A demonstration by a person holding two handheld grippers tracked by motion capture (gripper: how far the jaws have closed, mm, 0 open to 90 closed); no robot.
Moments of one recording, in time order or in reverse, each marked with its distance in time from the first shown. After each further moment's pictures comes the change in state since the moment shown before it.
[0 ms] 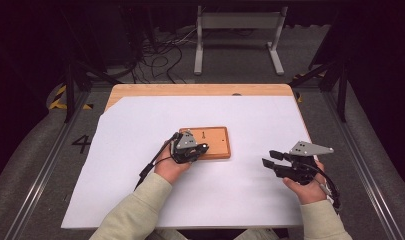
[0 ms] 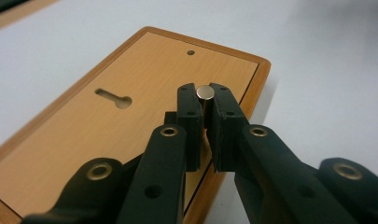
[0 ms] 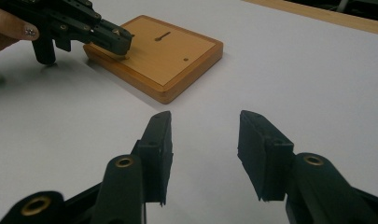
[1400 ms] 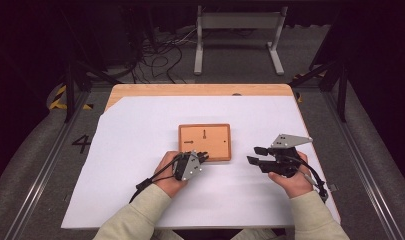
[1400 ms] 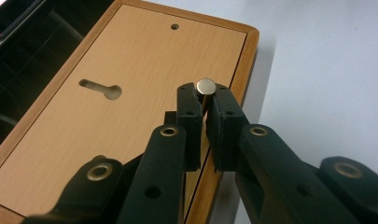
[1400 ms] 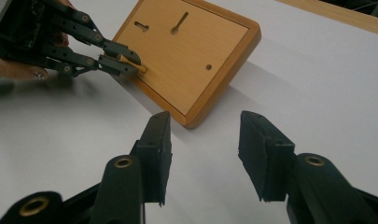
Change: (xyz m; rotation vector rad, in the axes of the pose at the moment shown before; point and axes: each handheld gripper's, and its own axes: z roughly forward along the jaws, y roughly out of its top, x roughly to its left) left arm -0.038 -0.016 -0.011 -0.013 0.169 0.420; right arm 0.019 0.034 0.032 0.065 0.082 -0.060
